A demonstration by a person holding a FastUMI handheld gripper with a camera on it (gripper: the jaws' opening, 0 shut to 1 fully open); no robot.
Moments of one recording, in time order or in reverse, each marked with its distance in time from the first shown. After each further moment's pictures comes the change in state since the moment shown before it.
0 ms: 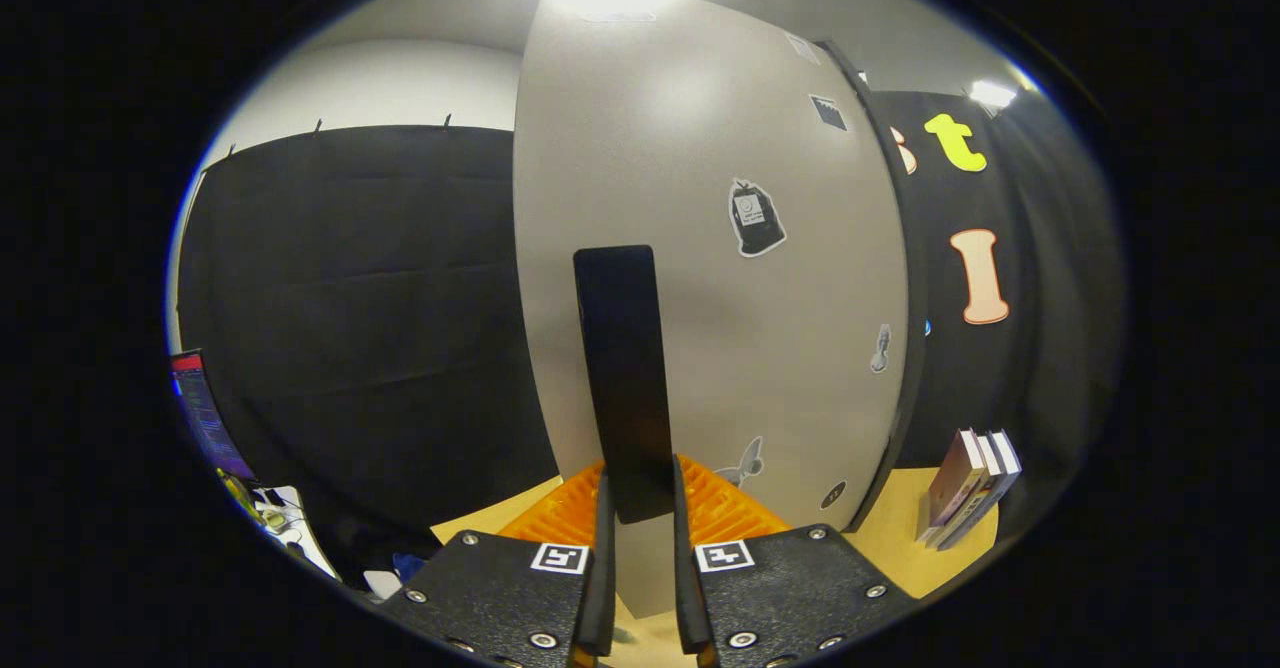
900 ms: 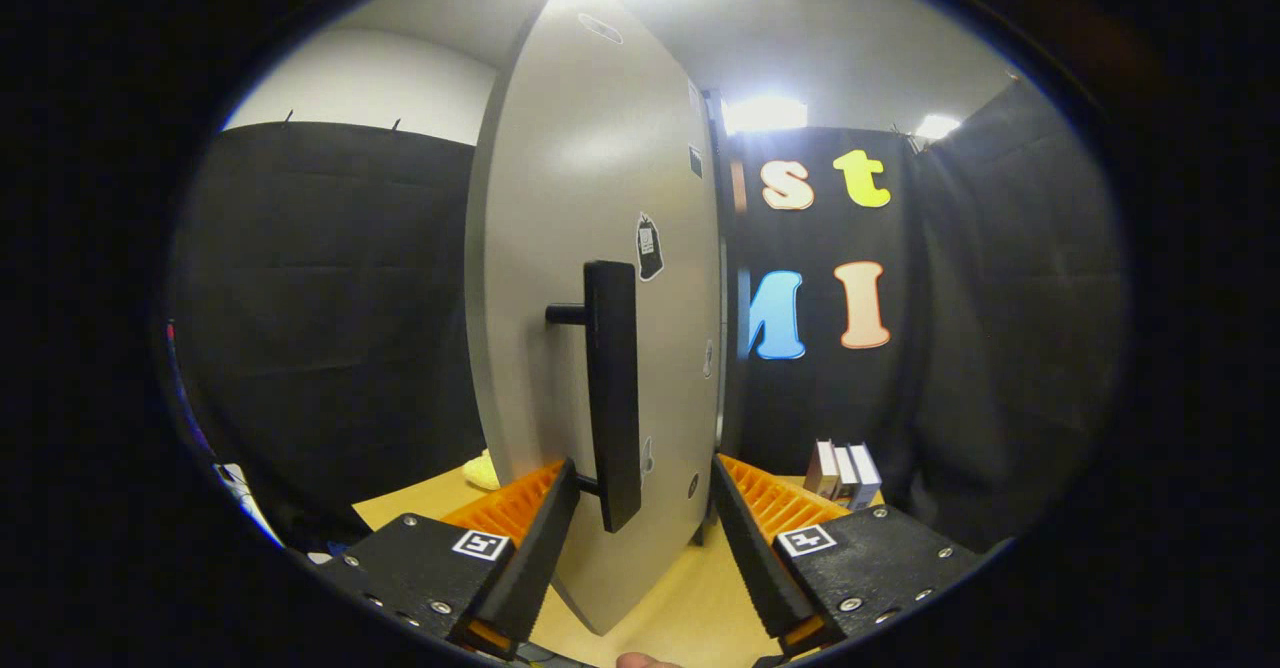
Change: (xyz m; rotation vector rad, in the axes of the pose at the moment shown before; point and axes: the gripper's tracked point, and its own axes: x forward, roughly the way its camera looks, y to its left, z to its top) arm -0.104 -0.100 0.006 -0.079 -0.068 -0.295
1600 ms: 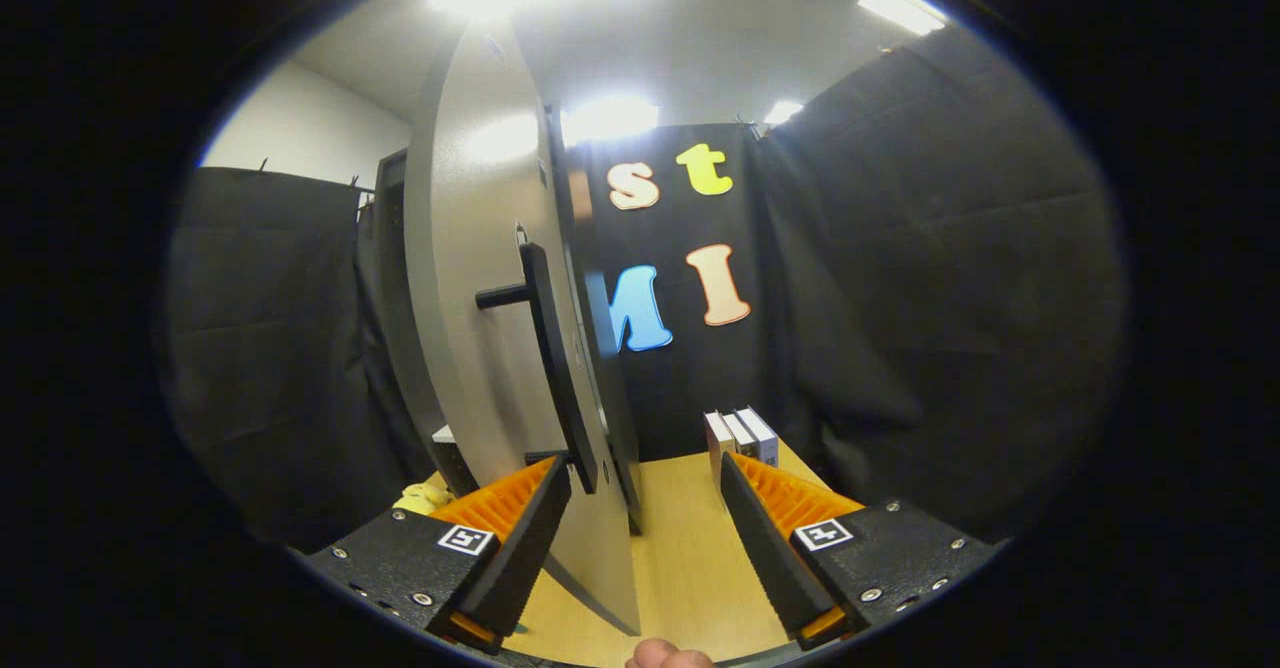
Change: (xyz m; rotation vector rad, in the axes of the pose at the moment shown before) arm -0.041 -0.044 -0.026 0.243 -0.035 -0.413
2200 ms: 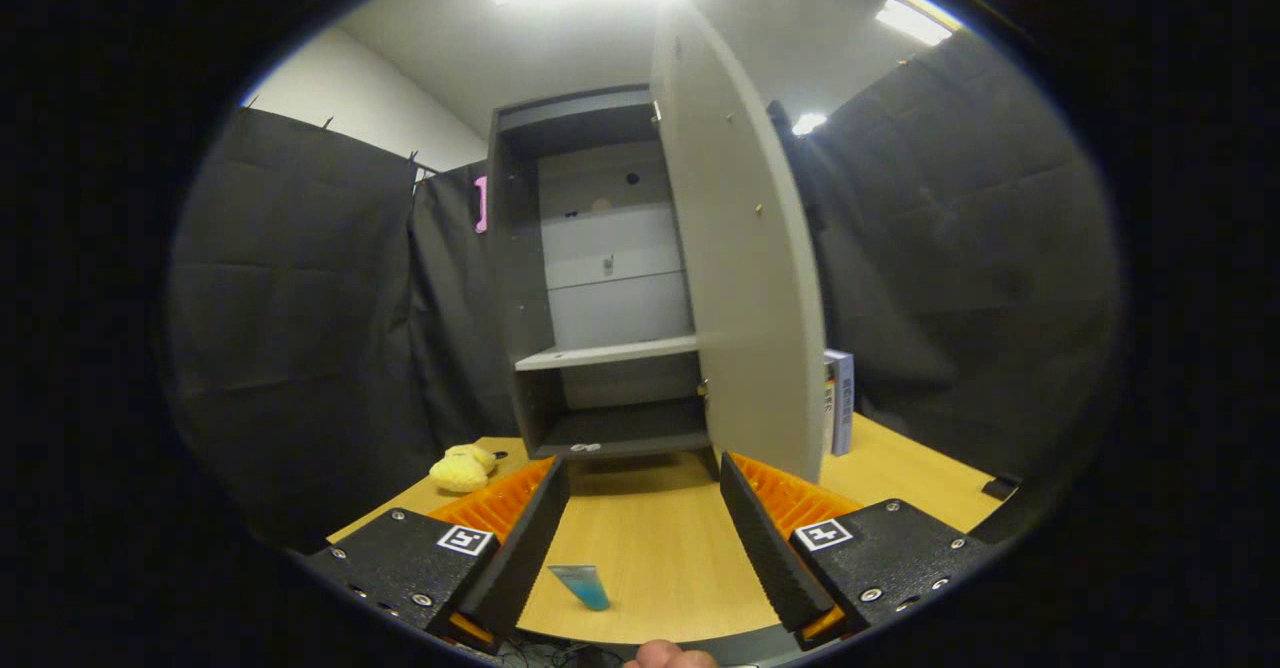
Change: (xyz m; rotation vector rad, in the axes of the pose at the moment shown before) arm -0.042 0.154 -0.200 -0.088 -0.001 0.097
